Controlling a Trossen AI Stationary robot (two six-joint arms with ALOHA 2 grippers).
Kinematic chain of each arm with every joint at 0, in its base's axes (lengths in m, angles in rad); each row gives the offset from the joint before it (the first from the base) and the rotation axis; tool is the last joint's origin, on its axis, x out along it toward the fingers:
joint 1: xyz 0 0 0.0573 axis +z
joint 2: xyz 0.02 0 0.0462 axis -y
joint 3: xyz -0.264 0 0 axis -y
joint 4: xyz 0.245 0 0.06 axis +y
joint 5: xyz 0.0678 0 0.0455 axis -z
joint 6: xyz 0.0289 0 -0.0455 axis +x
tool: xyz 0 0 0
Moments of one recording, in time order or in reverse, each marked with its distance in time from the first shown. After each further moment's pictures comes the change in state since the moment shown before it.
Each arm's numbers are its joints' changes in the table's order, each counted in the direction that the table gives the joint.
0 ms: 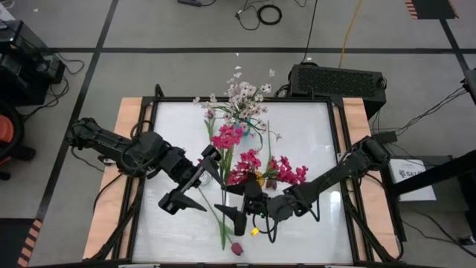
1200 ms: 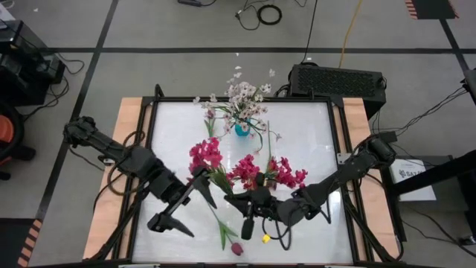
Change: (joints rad) left arm -0.161 0.042 0.000 0.208 -0.106 0.145; right arm 0.061 0.053 0.001 0.021 0.090 -0.146
